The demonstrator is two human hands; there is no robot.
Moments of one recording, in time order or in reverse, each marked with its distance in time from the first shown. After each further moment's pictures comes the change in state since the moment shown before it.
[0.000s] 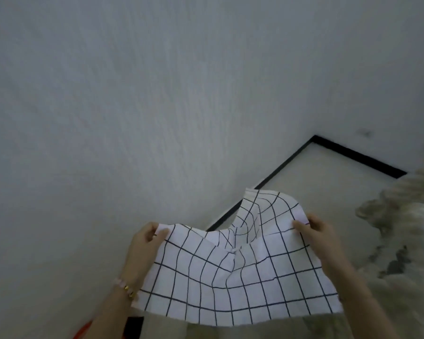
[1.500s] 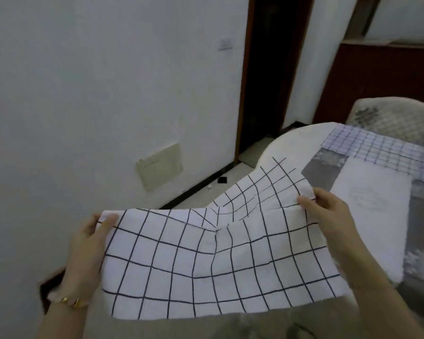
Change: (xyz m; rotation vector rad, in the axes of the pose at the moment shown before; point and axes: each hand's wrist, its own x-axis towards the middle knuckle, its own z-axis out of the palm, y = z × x) left_hand 0.456 0.542 0.843 -0.116 -1.237 0.487; right_hand 0.417 -0.088 -0.463 0.188 1.600 0.099
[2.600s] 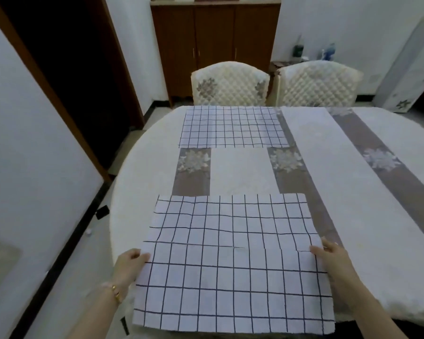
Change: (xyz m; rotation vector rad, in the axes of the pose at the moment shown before) left_hand 0.141 -0.098 0.493 0.604 -0.891 -0.183; right_hand 0.096 0.207 -0.246 -0.076 0.740 0.791
